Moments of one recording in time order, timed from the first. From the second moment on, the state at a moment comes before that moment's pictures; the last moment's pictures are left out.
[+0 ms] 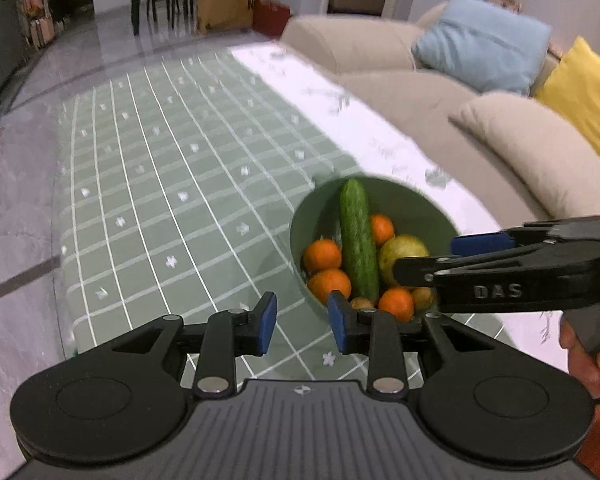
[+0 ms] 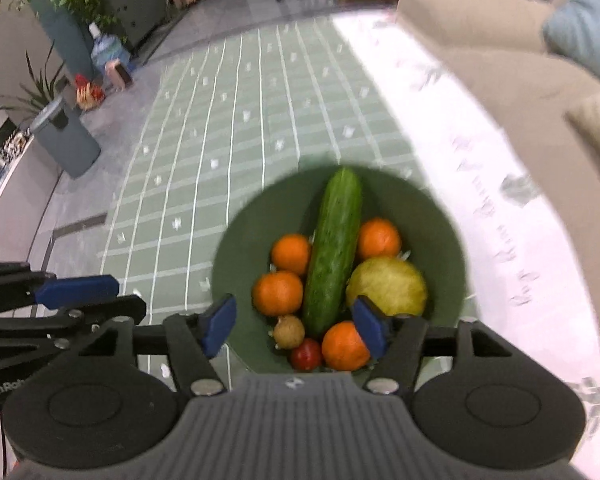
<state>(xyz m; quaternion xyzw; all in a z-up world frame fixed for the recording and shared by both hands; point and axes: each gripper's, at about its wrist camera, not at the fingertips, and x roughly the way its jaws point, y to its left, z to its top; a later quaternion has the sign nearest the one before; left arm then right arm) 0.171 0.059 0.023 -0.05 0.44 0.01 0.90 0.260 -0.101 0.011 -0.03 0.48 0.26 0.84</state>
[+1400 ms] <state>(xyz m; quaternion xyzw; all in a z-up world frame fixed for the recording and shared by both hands) 0.034 -0.005 -0.010 0.04 0.32 0.12 0.94 0.000 -0.181 0.013 -0.06 0.22 0.14 0.96</state>
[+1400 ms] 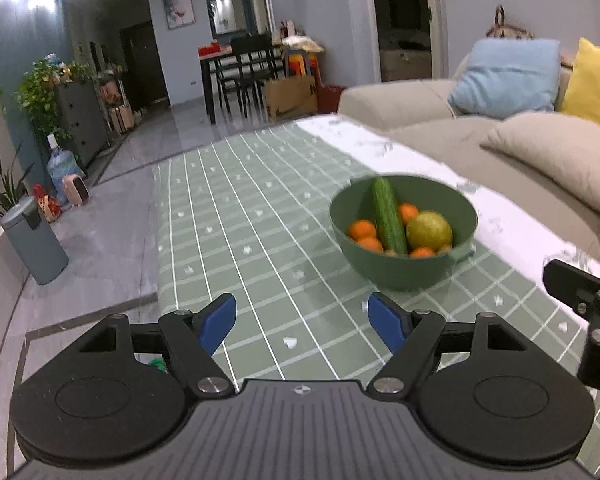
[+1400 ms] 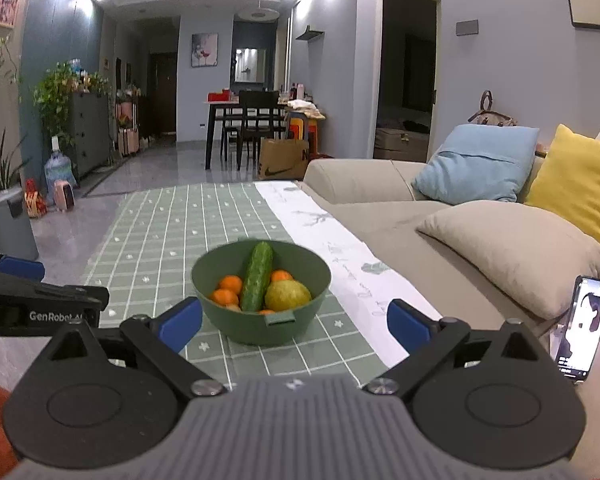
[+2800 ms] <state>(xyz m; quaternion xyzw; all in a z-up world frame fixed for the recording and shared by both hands) 0.031 -0.001 -0.018 0.02 0.35 0.12 0.93 0.009 -0.177 -0.001 -0.06 0.23 0.15 0.96</state>
